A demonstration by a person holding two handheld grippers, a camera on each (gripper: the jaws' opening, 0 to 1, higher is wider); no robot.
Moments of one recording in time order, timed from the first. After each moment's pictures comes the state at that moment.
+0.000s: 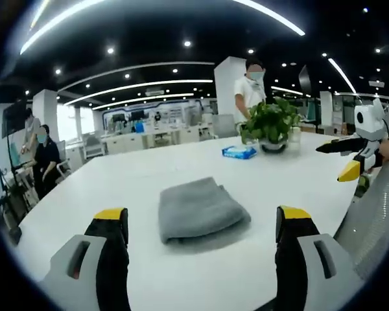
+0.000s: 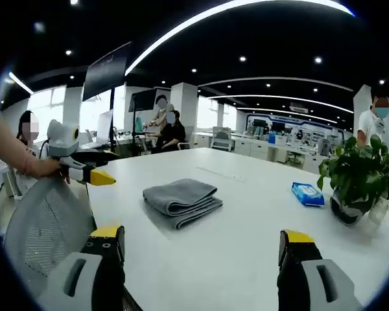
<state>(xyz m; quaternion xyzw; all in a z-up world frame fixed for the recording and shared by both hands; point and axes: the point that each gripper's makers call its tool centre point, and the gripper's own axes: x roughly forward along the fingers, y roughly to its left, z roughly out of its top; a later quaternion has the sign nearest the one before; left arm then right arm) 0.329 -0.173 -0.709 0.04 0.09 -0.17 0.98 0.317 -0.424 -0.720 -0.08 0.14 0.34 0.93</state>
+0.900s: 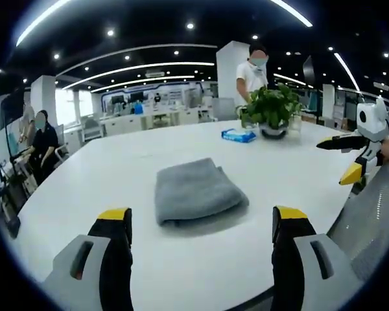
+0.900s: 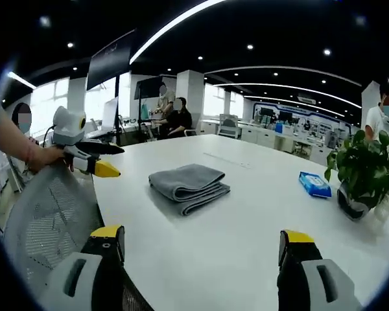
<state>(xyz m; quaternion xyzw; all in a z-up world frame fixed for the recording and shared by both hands) 0.325 -0.175 -0.730 0.04 0.15 -0.17 0.97 0.312 -0.419 -0.738 -0.09 0.18 0.35 0.91</state>
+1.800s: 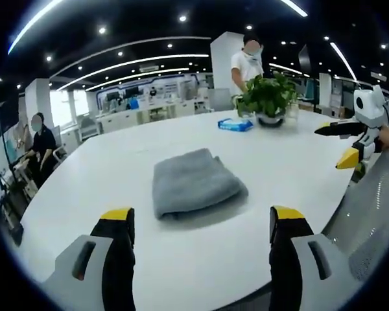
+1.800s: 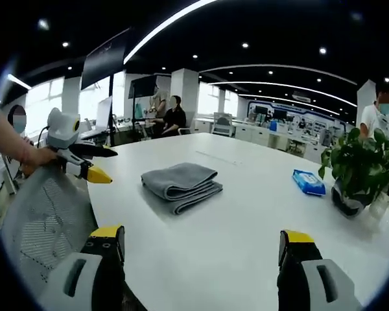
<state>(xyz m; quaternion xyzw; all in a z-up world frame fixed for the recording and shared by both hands) 0.323 -0.177 -0.741 0.07 0.17 -0.18 0.97 0.323 -0.433 -0.734 -0.09 0.17 0.31 0.93</state>
